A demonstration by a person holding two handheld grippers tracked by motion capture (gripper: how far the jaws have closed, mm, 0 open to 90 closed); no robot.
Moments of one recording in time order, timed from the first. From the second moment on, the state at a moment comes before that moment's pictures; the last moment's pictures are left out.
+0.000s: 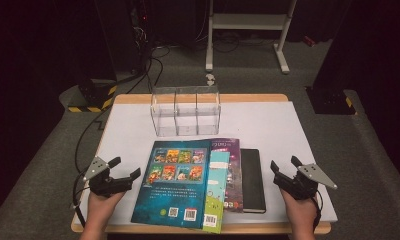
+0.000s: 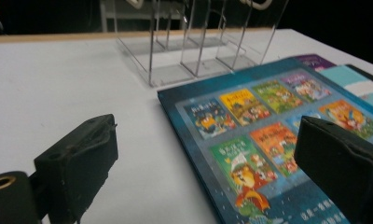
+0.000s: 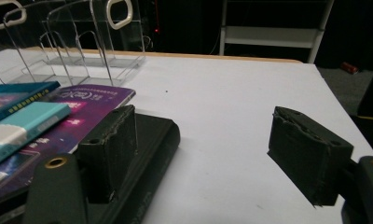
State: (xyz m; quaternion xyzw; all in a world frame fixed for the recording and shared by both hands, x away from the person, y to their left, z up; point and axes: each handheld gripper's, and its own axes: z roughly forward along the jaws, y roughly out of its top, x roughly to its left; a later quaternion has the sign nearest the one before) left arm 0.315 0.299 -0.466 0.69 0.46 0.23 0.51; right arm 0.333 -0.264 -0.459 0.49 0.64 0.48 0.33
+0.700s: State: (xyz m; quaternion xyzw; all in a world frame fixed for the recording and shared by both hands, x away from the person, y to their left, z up) left arm 0.313 0.250 -0.496 0.76 0.49 0.10 0.42; right arm 0.321 -0.198 -0.457 0.42 0.72 0.50 0.23
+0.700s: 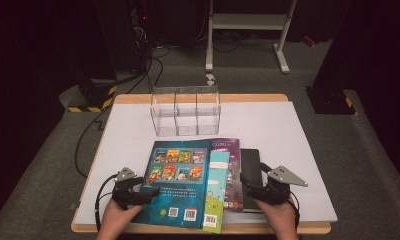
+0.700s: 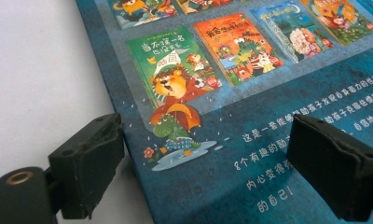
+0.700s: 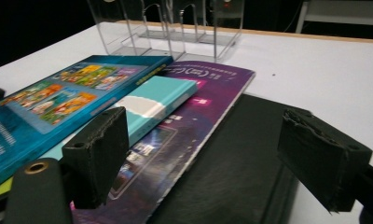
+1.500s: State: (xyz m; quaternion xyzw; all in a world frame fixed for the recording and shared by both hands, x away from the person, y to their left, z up) left arm 0.305 0.245 -0.497 0.76 0.47 0.10 0.43; right arm 0.313 -0.168 -0.457 0.41 0.74 0.50 0.21
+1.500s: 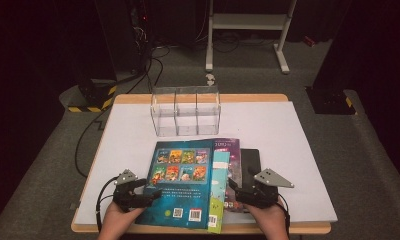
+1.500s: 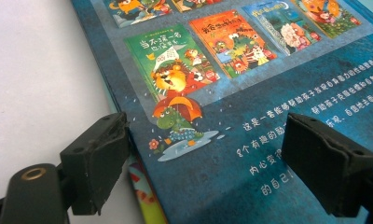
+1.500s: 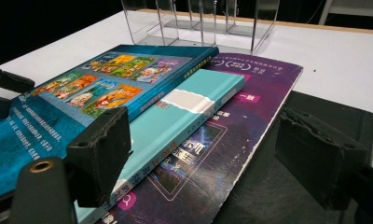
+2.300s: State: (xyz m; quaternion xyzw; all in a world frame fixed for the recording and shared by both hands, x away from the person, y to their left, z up) left arm 0.306 0.183 -0.484 0.80 0.40 0.07 0.45; right arm 0.315 -0.166 -0.462 0.42 0.75 0.49 0.14
